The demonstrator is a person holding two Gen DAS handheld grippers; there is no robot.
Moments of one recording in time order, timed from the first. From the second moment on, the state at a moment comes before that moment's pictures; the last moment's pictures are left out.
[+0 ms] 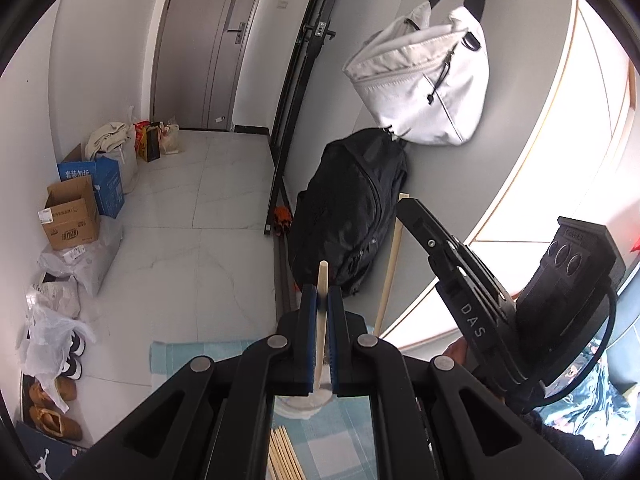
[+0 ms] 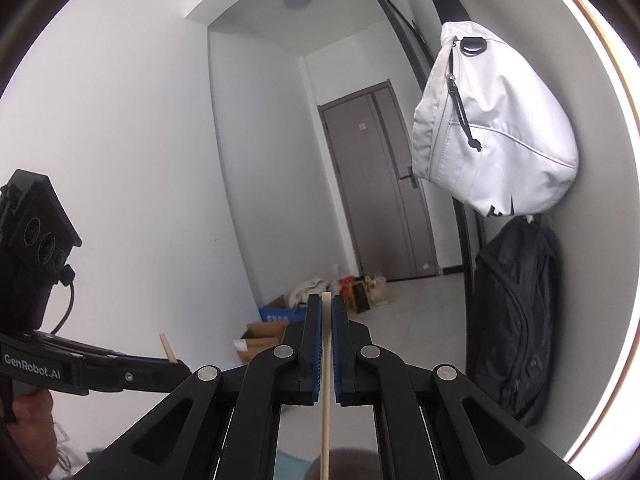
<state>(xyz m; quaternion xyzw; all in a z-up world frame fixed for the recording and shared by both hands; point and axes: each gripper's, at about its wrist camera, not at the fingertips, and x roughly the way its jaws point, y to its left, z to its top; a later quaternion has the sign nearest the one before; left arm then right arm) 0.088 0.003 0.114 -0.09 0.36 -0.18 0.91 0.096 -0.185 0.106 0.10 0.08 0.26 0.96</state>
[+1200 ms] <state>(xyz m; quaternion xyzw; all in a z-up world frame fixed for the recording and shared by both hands) 0.147 0.007 0.040 -0.12 0.43 -0.22 0.87 0.128 -0.172 0.027 0.07 0.15 0.31 0.94</state>
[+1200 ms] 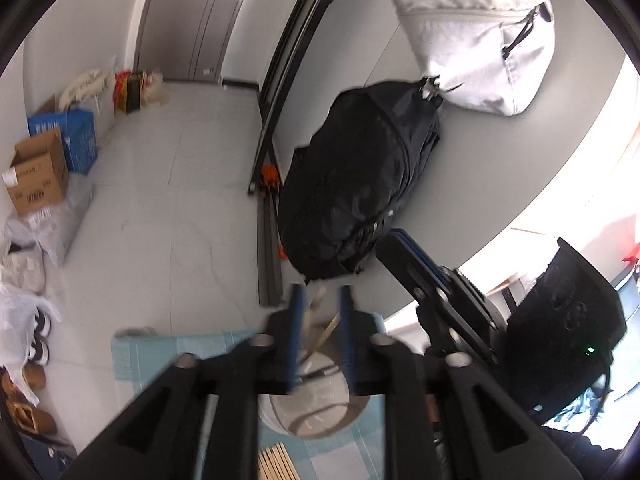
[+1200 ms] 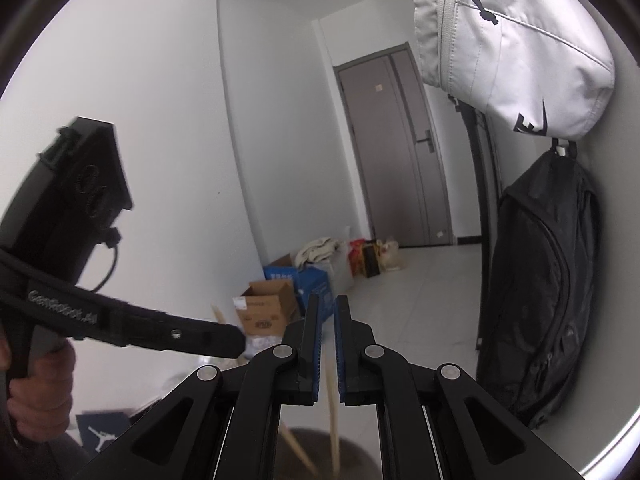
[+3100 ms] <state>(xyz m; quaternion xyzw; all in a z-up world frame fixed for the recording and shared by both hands) 0.005 0.046 -0.028 -0.10 0.34 -0.04 0.93 -0.015 -0.180 -0.026 0.05 0.33 0.25 0.91</state>
